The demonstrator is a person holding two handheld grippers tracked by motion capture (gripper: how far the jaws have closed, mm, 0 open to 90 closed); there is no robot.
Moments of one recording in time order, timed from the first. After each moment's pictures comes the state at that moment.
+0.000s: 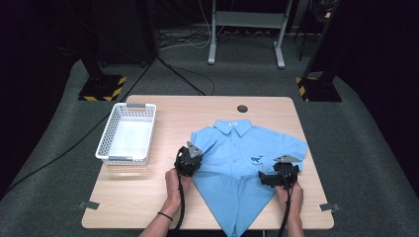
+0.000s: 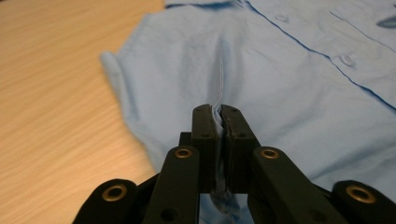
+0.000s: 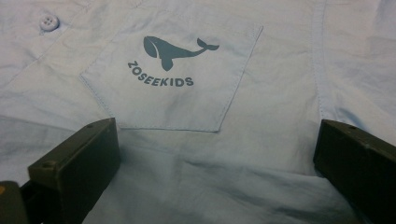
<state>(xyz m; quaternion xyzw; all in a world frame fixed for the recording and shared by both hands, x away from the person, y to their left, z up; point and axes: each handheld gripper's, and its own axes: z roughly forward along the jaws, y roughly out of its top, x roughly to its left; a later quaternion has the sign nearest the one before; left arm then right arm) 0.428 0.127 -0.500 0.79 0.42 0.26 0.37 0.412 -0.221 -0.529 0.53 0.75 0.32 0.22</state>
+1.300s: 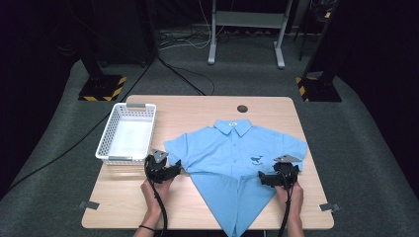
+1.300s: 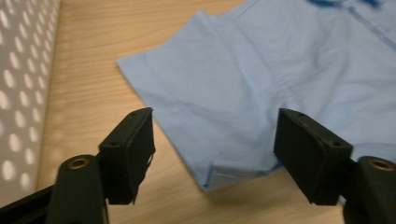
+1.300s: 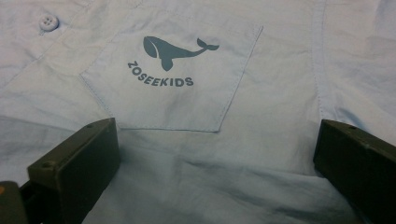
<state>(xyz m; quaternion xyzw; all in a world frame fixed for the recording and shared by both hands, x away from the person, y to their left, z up) 0.406 0.205 -0.512 0.70 0.54 0.25 0.40 0.412 -0.221 -0.529 0.53 0.75 0.32 0.22</state>
